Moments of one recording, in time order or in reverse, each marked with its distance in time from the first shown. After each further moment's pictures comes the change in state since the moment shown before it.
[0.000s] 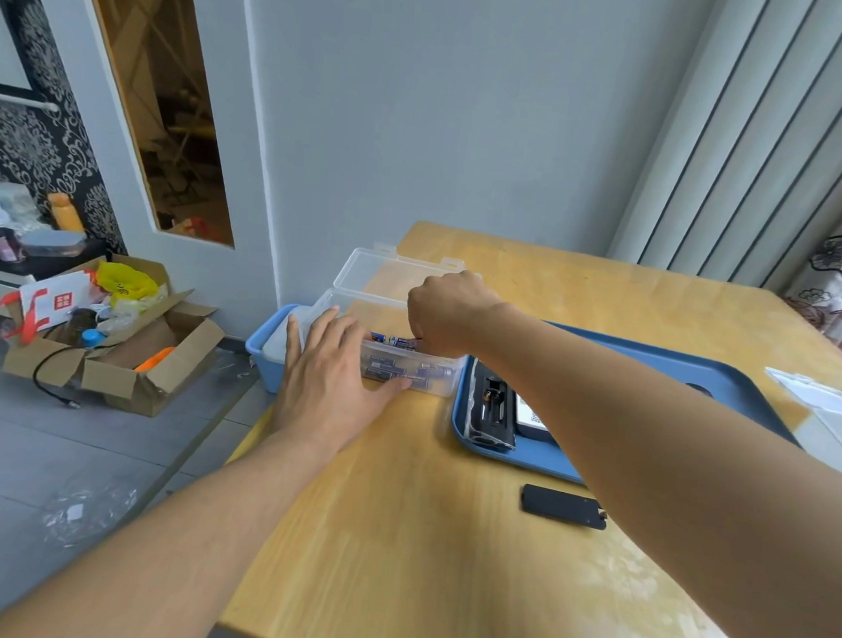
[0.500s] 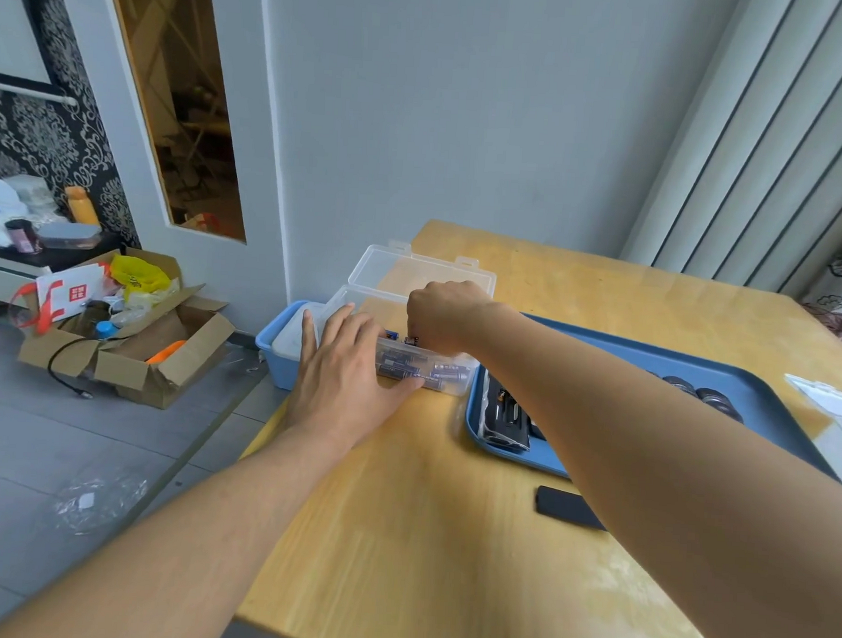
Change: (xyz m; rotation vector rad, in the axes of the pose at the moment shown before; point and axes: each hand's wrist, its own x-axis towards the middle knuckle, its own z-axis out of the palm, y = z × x) left_hand 0.000 0.001 -0.001 0.020 -0.005 0.001; right_hand 0.019 -0.013 0.006 0.147 -0.056 0.058
